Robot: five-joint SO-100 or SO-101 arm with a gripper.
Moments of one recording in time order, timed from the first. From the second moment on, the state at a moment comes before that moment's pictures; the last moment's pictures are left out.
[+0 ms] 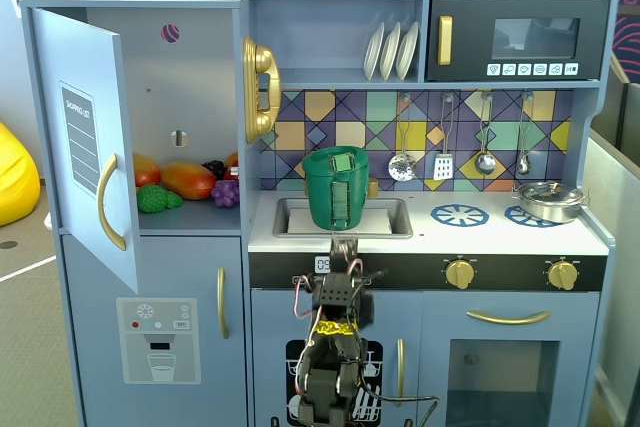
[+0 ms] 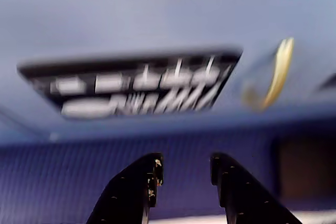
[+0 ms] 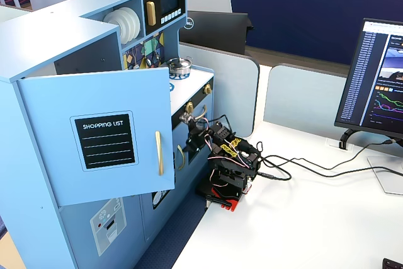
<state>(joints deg) 6.3 176.3 160.9 60.7 -96.4</state>
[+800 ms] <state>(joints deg) -0.9 182.4 172.0 73.8 -85.3</state>
